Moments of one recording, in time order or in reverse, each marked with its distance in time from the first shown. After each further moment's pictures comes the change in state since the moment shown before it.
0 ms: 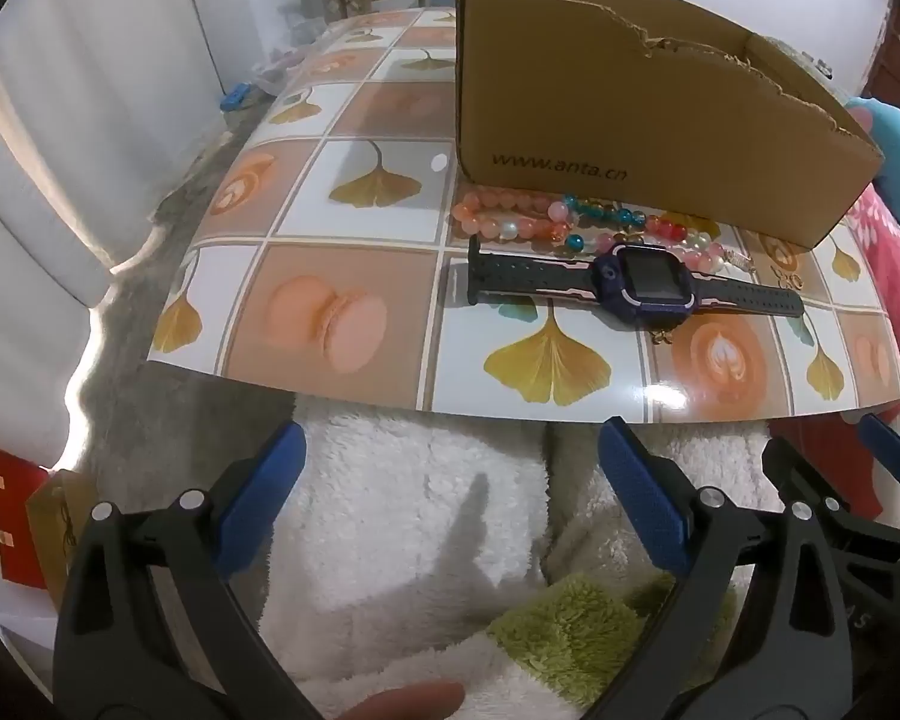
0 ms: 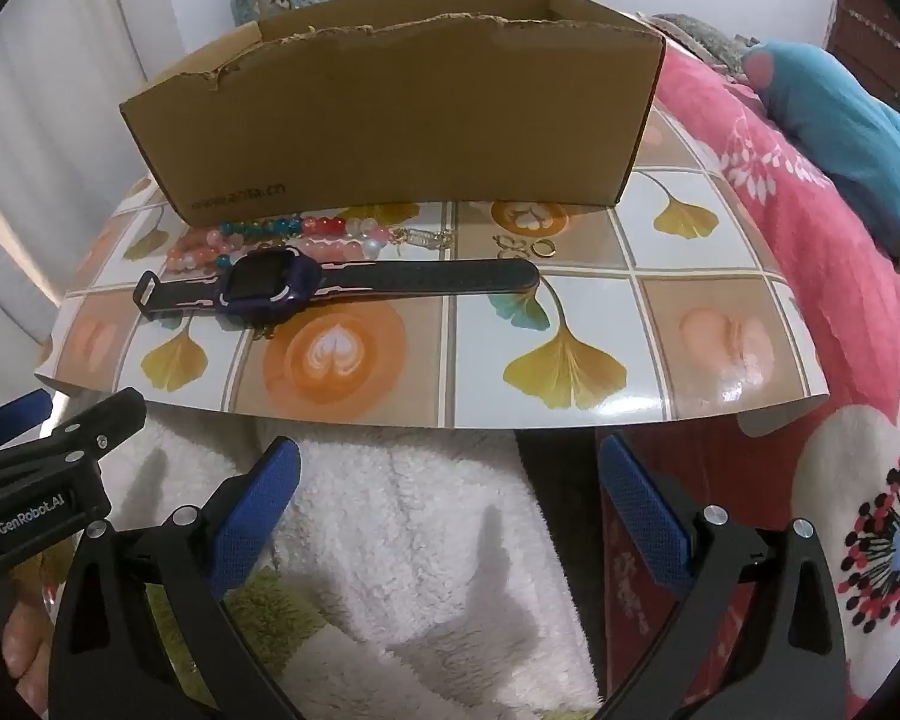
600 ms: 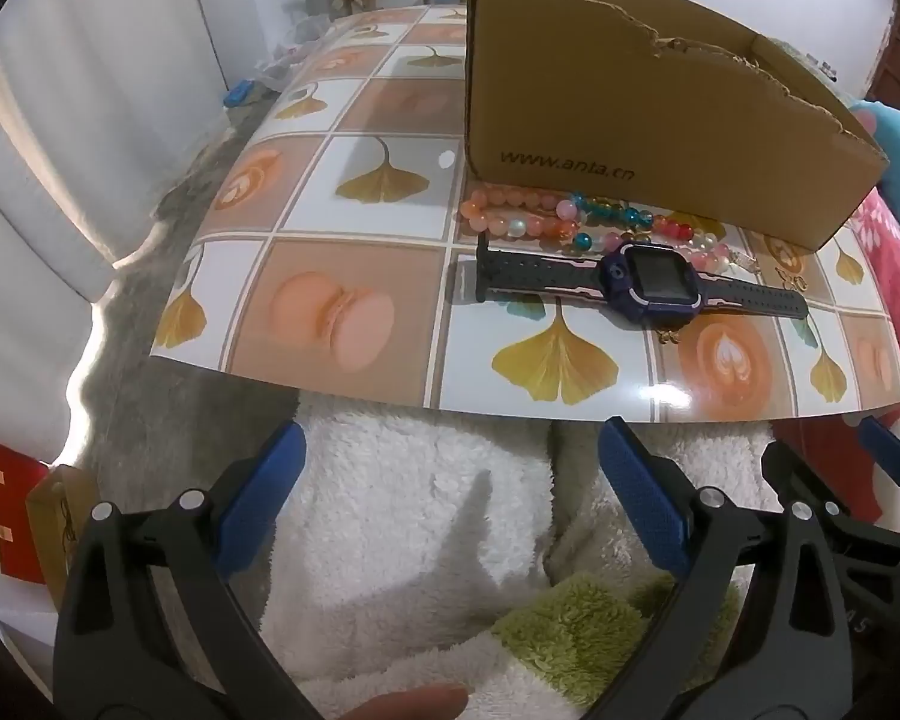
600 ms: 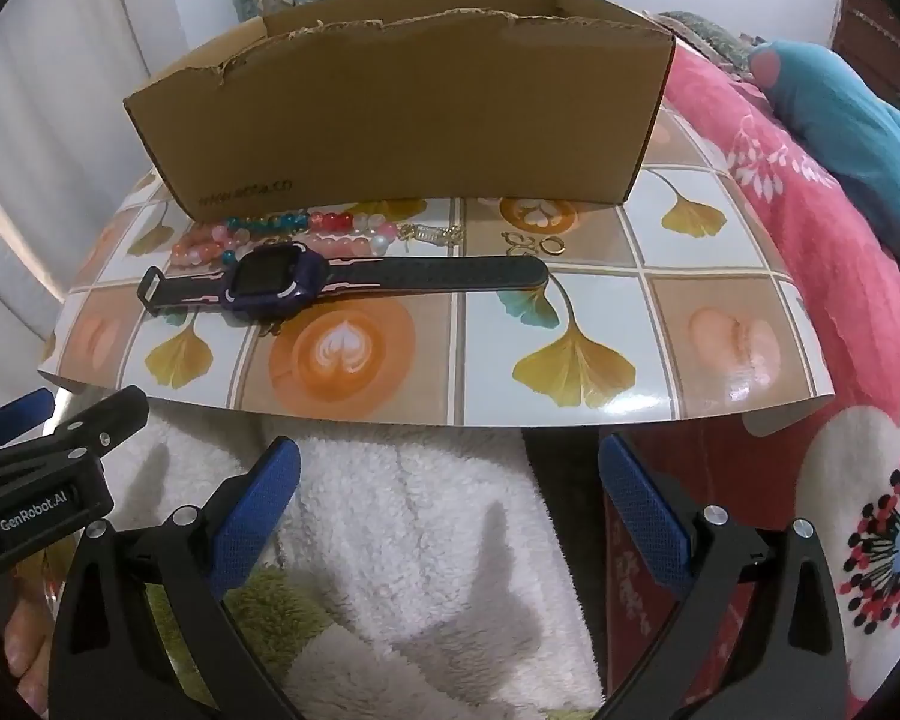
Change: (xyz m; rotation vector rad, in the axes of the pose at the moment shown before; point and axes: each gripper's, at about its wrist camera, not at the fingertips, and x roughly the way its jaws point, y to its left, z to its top) left arm 0.002 0.005 0.002 0.002 0.006 0.003; right arm 0.001 0.002 0.002 -0.003 0.017 0.012
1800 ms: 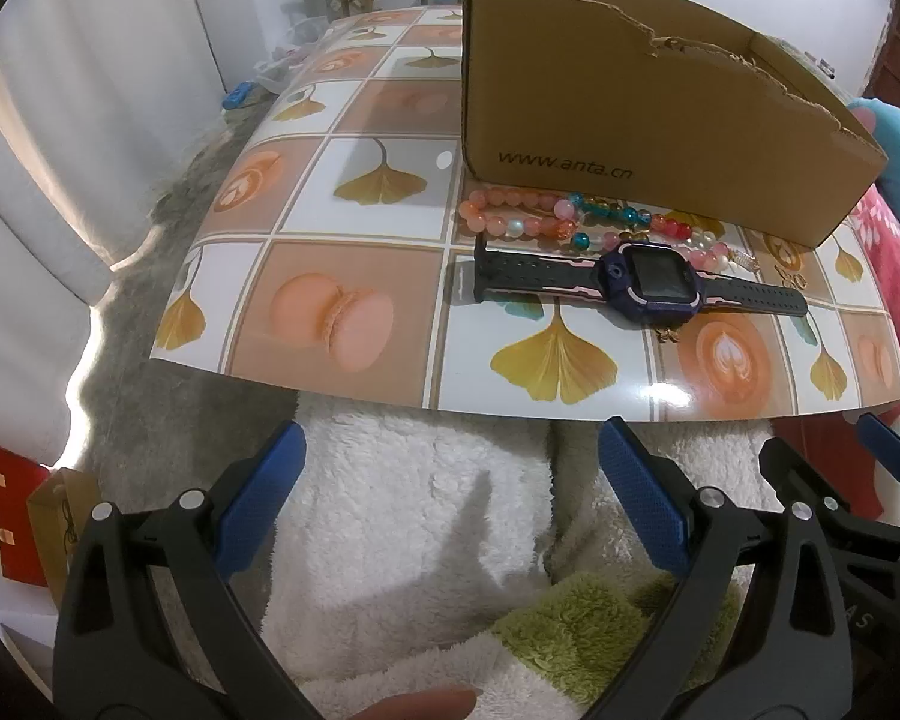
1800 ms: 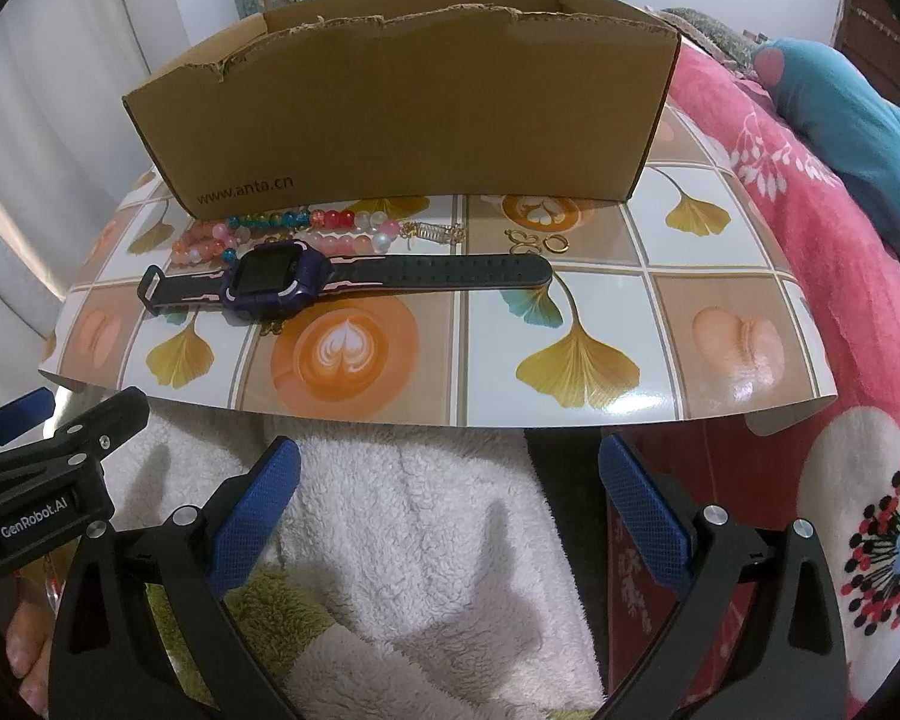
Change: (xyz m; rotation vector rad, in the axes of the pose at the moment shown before) left arm -0.002 -0.002 -0.002 0.004 -0.003 0.003; right arm 0.001 0.000 -0.001 -0.001 0.006 0.007
